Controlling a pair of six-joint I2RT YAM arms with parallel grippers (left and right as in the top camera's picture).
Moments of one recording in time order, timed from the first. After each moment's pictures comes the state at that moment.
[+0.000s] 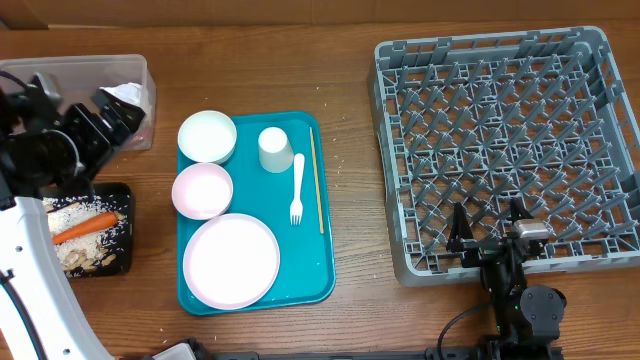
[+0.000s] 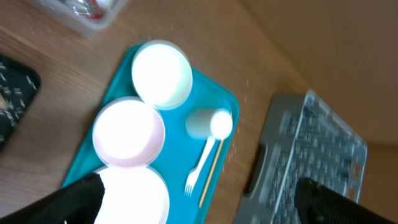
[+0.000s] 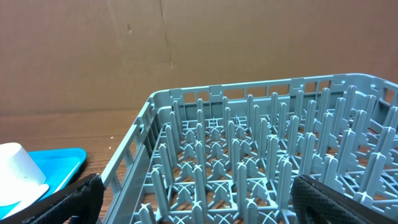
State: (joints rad) left arm 0.43 1.42 1.72 -1.35 0.51 -0.35; right arm -0.01 0.01 0.02 -0.03 -0.10 0.10
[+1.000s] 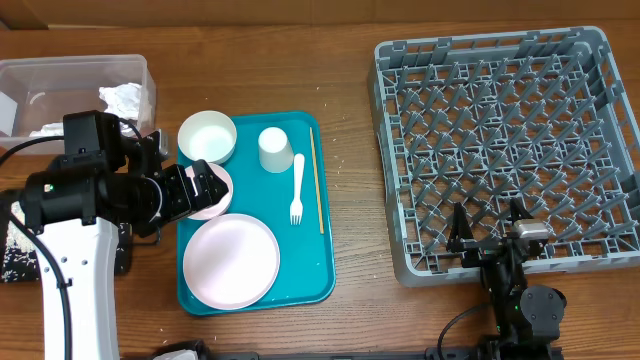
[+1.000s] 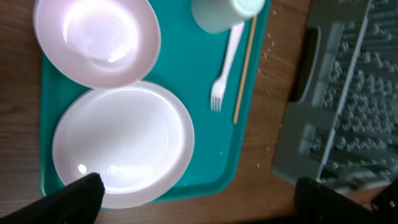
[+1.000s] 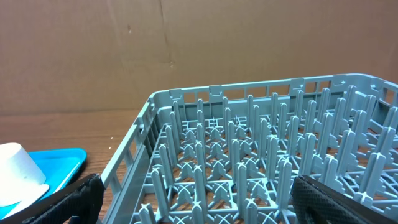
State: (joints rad) left arm 0.18 1.28 1.33 -1.34 0.43 -0.21; right arm -0.01 0.01 0.02 -0.03 -0.10 0.10
